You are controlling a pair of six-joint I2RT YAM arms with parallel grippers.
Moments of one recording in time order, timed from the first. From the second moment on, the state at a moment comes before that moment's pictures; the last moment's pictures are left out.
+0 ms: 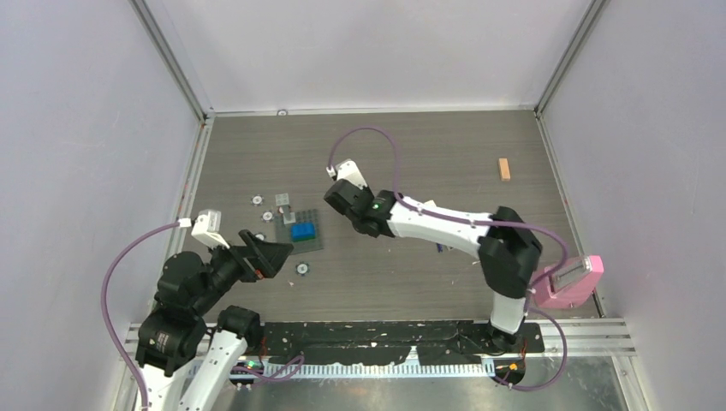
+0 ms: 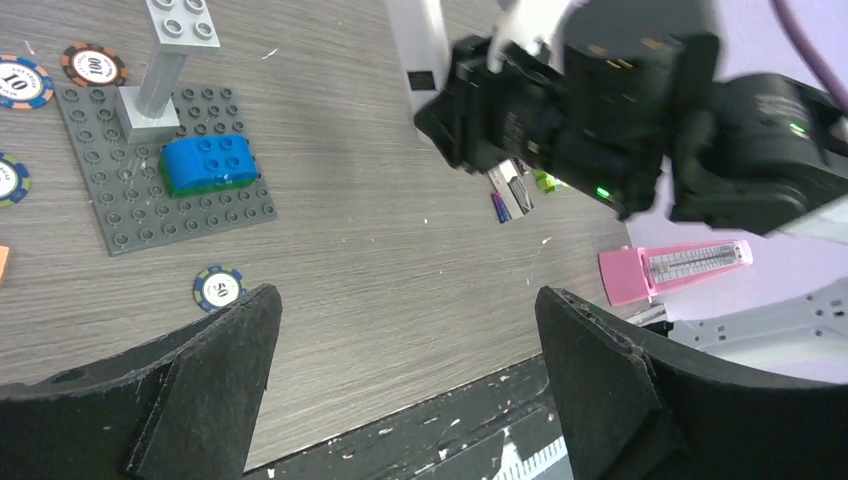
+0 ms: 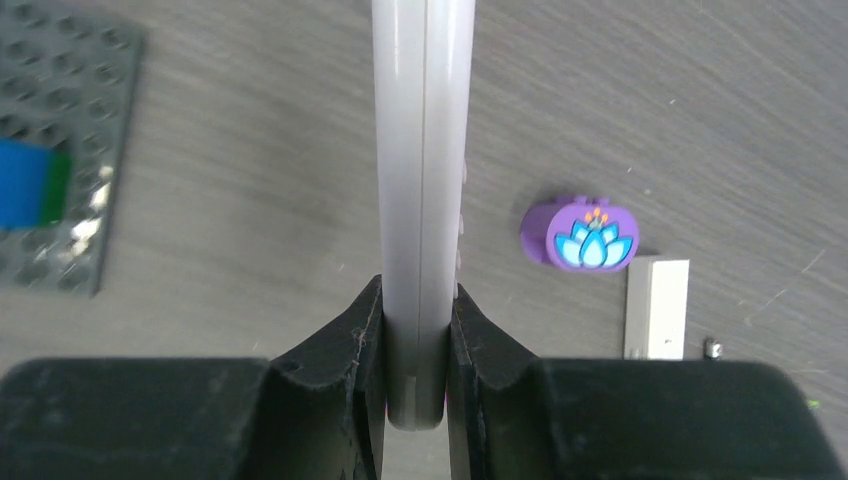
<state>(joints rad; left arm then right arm) -0.29 0.26 0.82 -0.84 0.21 -0.64 1.02 1.77 1.38 -0.52 0.60 0.32</state>
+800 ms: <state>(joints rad) -0.29 0.28 0.72 -0.84 0.24 -0.65 0.86 2.28 1.77 -0.65 0.72 0.11</state>
